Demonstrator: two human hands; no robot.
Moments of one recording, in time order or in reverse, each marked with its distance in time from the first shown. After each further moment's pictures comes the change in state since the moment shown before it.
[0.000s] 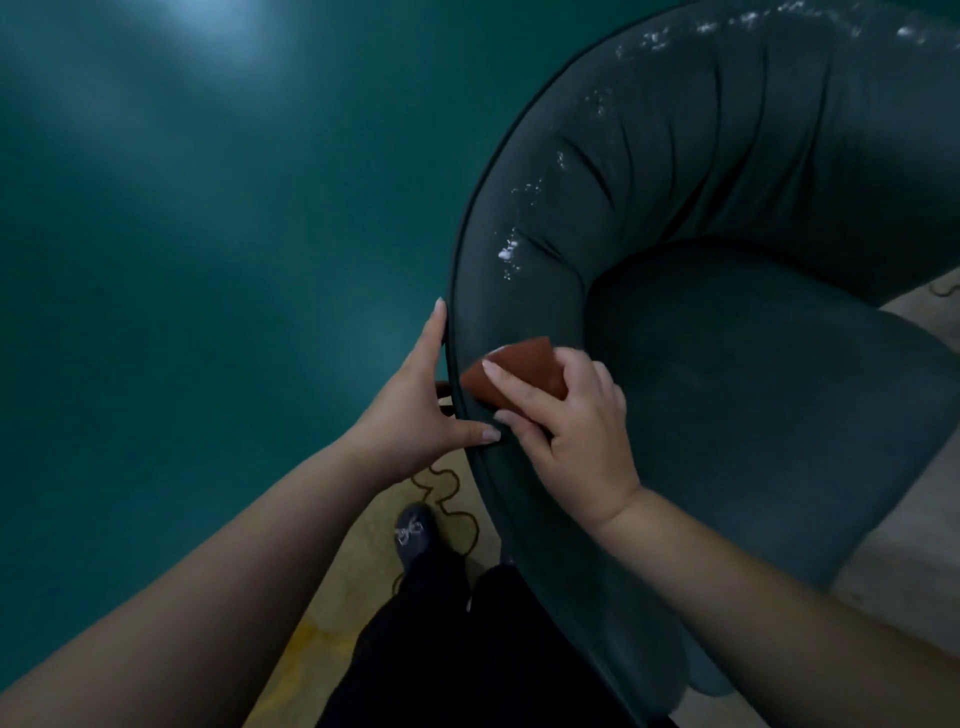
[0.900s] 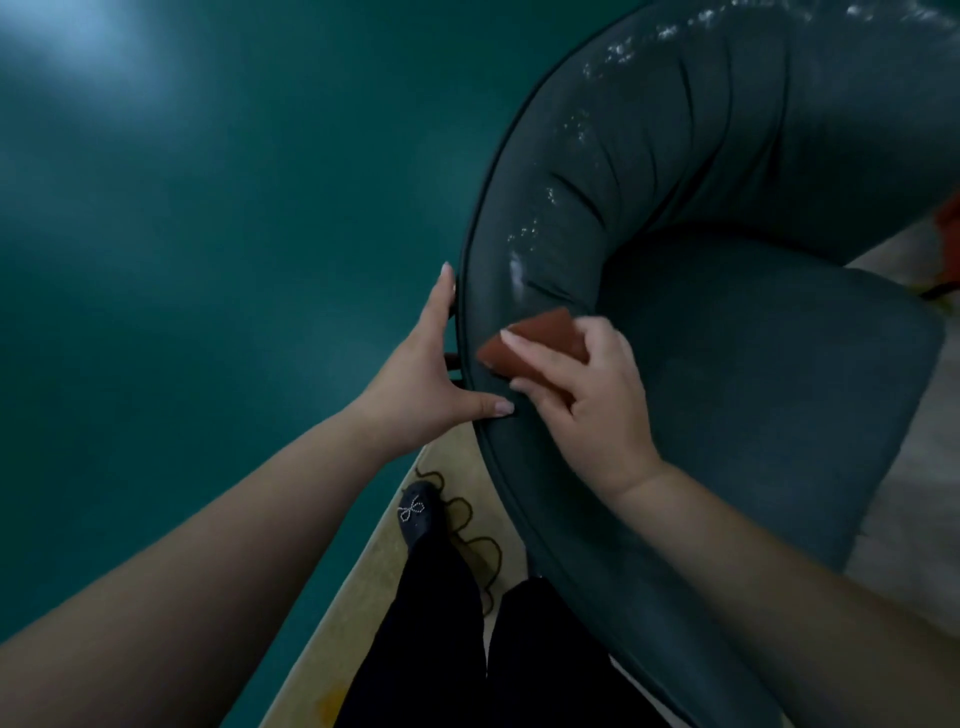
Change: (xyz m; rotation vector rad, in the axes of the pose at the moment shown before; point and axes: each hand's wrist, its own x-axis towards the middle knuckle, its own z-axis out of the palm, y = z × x) left_hand 0.083 0.027 -0.056 0.101 -0.162 0.186; right_hand 0.066 0.001 0.017 0.026 0.153 0.152
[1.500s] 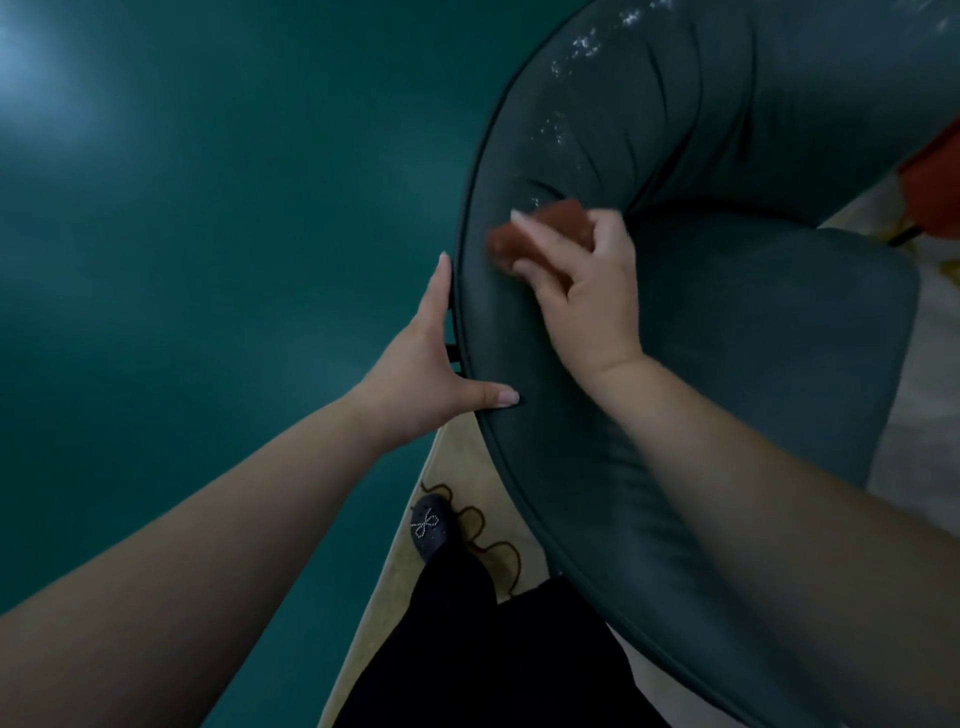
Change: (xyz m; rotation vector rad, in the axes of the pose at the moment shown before) left_hand 0.039 0.009 -0.029 0.074 -0.131 0.030; right_hand 0.092 0.019 0.018 -0.020 0.241 0.213
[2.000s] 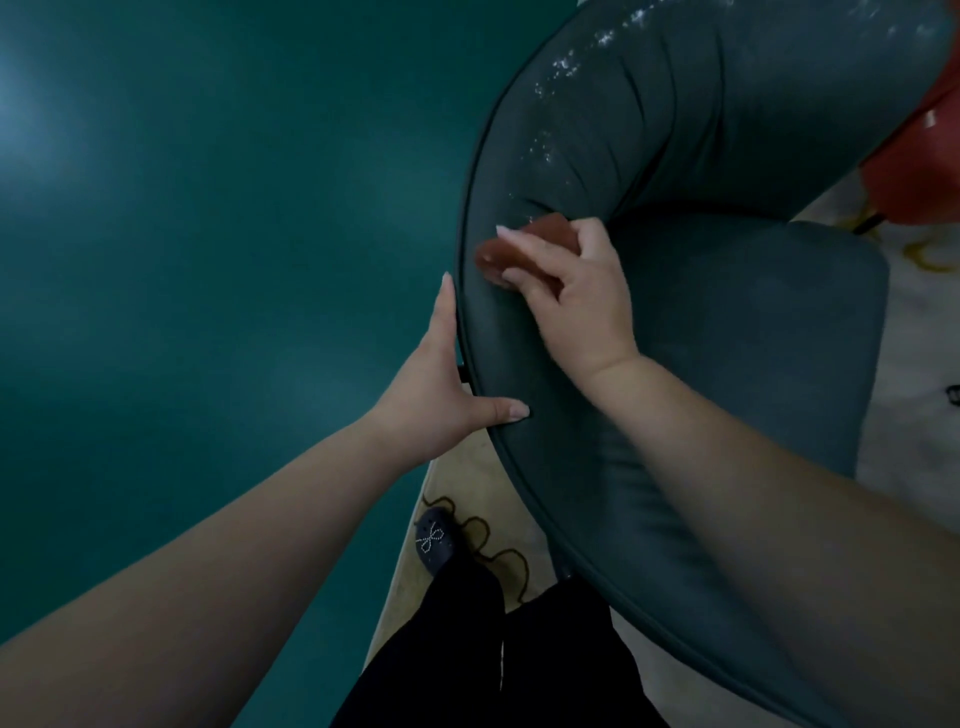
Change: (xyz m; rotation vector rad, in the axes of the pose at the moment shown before) left_hand 0.004 -0.004 0.001 -0.036 -0.036 0.007; right_hand 0.008 -0.014 0.000 -0.006 -0.029 0.050
